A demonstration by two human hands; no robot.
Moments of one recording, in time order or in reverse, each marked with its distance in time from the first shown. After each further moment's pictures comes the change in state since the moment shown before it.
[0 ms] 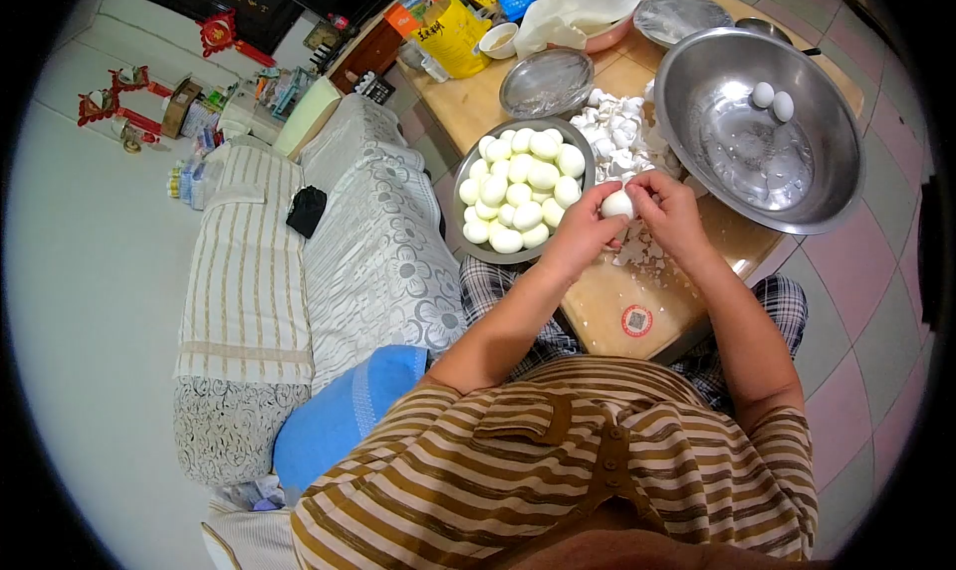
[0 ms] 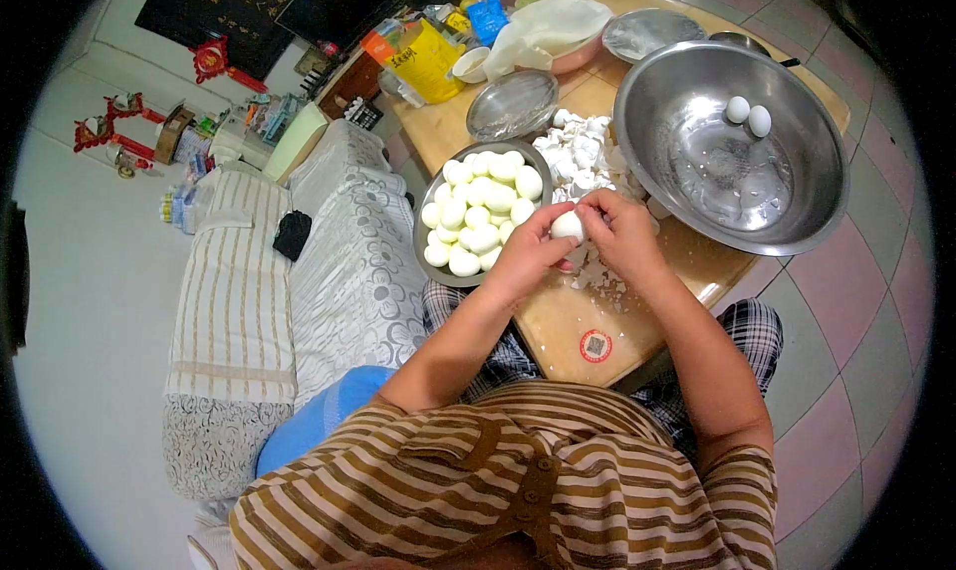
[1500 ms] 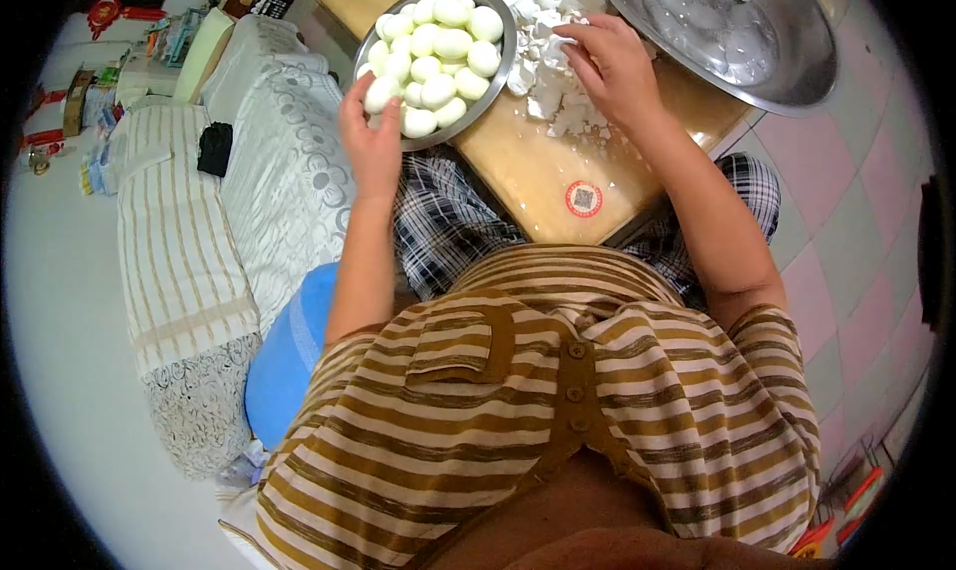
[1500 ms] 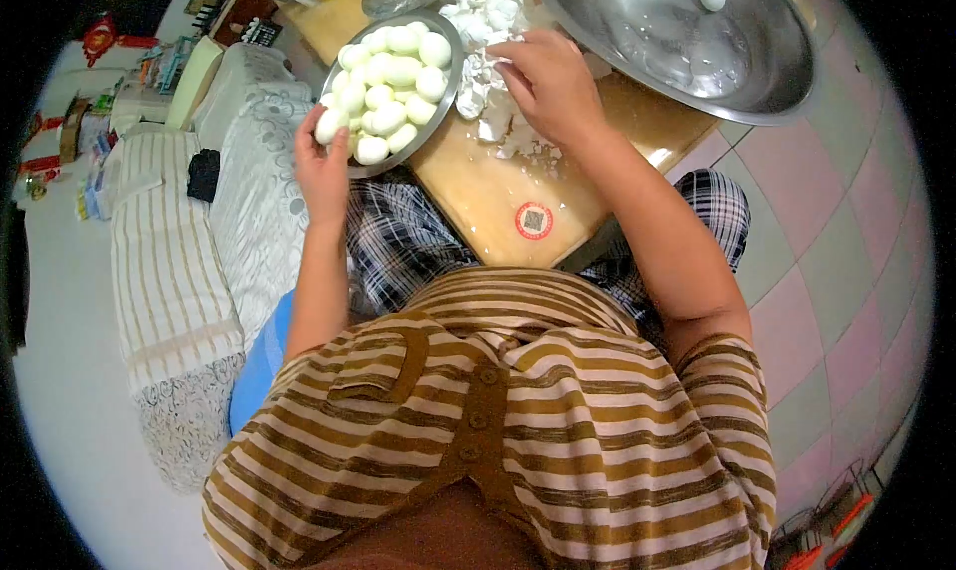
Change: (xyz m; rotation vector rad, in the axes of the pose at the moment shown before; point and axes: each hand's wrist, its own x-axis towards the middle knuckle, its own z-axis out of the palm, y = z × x) left_hand -0.052 -0.035 -0.132 0.577 0.641 0.528; right_hand 0.004 0.013 -0.003 -0.515 0.119 -0.485
